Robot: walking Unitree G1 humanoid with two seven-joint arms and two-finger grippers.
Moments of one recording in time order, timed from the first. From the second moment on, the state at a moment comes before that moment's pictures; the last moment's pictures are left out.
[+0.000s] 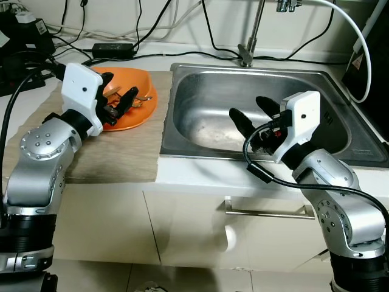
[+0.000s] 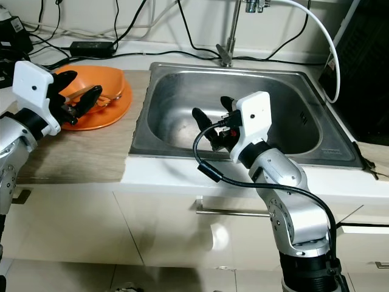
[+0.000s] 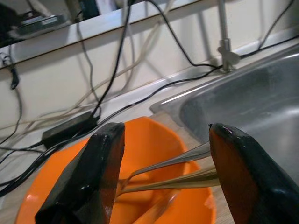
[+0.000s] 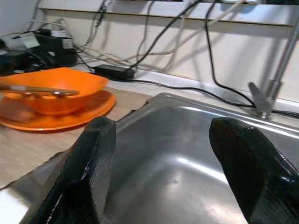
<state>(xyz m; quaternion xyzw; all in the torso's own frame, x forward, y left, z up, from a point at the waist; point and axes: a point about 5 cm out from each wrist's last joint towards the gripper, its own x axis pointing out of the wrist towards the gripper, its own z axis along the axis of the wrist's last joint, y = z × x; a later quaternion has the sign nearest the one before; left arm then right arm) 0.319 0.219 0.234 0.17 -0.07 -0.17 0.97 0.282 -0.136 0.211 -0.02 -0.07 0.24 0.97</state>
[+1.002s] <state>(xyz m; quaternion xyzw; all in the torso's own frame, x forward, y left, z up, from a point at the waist) 0.330 0.204 0.243 0.11 -0.11 -0.10 0.98 0.294 -0.168 0.216 -0.03 -0.09 0.04 0.99</state>
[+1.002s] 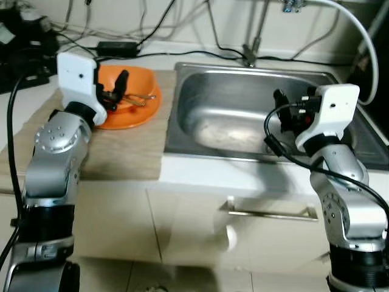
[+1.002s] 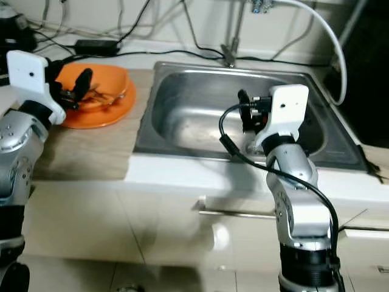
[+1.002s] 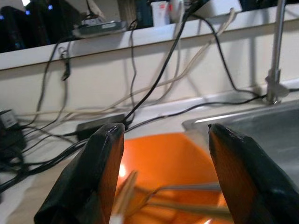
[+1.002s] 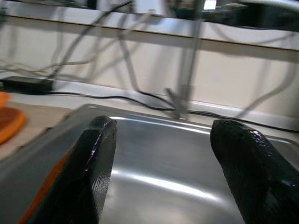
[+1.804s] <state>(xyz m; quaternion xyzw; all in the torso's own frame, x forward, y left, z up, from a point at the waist) 0.327 0.206 0.247 0.13 -0.11 -0.09 0.98 0.288 -0.156 0.210 -0.03 -0.09 0.08 0.99</state>
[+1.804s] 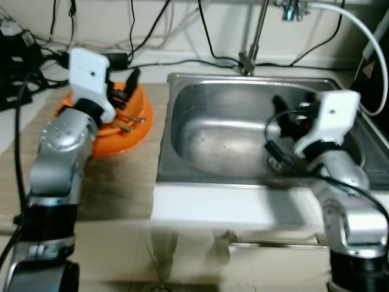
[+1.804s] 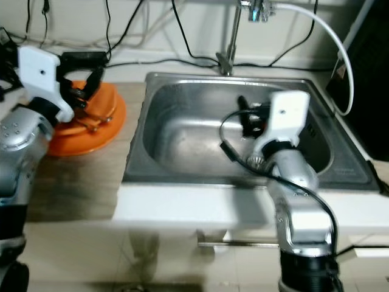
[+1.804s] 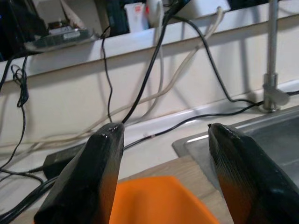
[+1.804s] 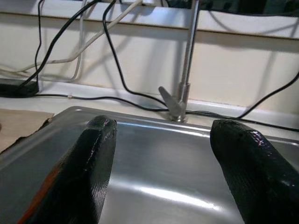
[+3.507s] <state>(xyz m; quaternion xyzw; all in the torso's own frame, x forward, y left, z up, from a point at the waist) 0.321 0.206 0.247 0.13 -0.09 -0.11 0.98 0.287 -0.162 0.211 -0.03 -0.08 0.11 0.99</state>
